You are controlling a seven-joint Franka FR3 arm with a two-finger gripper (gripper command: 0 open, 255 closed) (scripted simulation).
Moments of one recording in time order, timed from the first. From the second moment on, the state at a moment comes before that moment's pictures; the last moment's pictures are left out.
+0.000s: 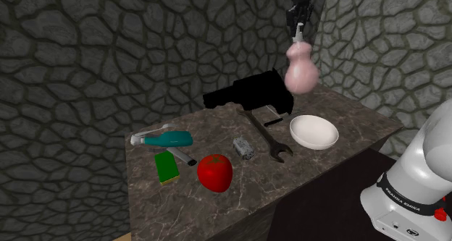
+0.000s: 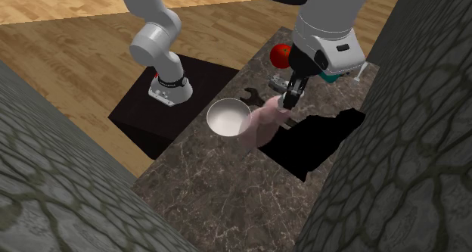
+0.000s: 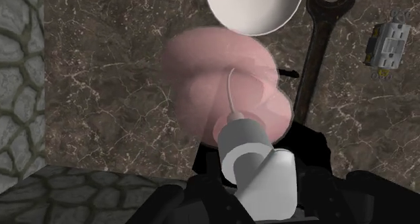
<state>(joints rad) 0.02 0.00 -0.34 -1.67 -0.04 1.65 -0.23</state>
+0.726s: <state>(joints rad) 0.15 -0.01 -0.21 -1.68 -0.04 1.65 0.04</state>
